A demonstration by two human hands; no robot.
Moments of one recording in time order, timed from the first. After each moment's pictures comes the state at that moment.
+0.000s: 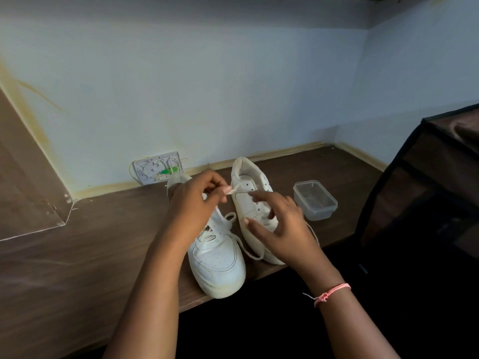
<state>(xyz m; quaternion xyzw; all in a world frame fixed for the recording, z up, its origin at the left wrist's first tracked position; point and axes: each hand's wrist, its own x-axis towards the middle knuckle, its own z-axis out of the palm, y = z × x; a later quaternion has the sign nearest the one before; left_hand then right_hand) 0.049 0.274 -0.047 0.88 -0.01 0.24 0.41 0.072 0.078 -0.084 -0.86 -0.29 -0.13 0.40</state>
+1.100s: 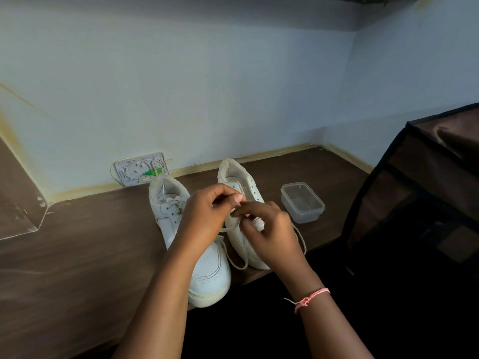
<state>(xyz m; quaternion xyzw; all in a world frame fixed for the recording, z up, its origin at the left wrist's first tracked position) 0.064 0.233 -0.062 0.80 -0.02 0.17 0.58 0.077 0.084 -0.091 -0.80 -0.28 -0.19 0.49</state>
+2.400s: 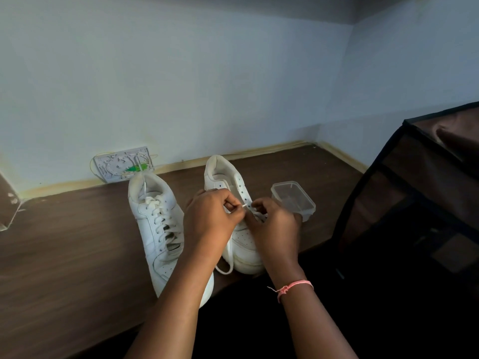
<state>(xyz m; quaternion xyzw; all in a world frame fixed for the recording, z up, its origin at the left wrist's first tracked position) 0.090 0.195 -0.086 0.89 0.05 0.27 0.36 0.117 0.071 -0.119 -0.89 -0.08 -0.25 0.36</state>
